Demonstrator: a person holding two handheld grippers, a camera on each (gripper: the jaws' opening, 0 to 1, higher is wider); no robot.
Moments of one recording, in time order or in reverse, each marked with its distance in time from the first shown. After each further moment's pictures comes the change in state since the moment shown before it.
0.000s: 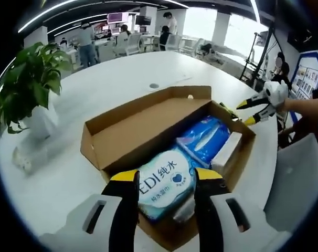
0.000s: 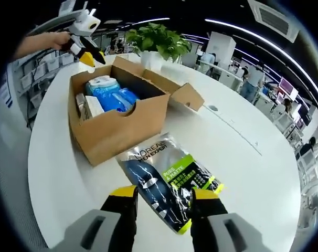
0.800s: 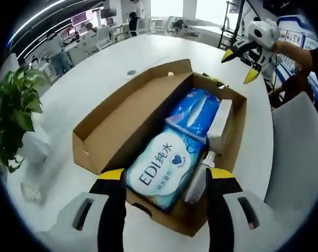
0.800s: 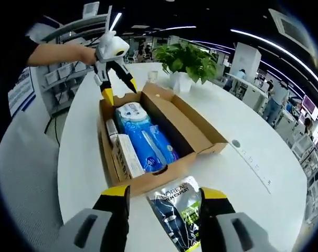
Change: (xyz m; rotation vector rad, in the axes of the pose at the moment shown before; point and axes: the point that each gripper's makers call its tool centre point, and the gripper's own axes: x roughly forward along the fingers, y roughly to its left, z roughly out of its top) left arm 0.002 -0.005 -0.019 0.262 0.168 -0.103; right arm -0.024 0.041 0.089 -0.109 -0.059 0.223
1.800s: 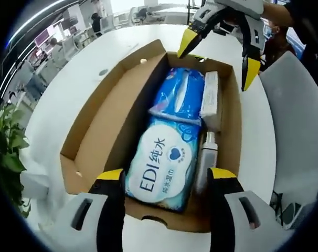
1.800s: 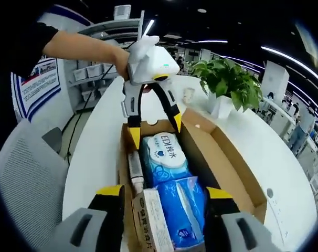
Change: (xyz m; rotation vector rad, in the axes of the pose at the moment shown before) left arm 0.026 -0.007 -0.010 0.263 0.105 -0.104; right arm 0.088 0.063 0.086 -0.147 -0.100 0.188
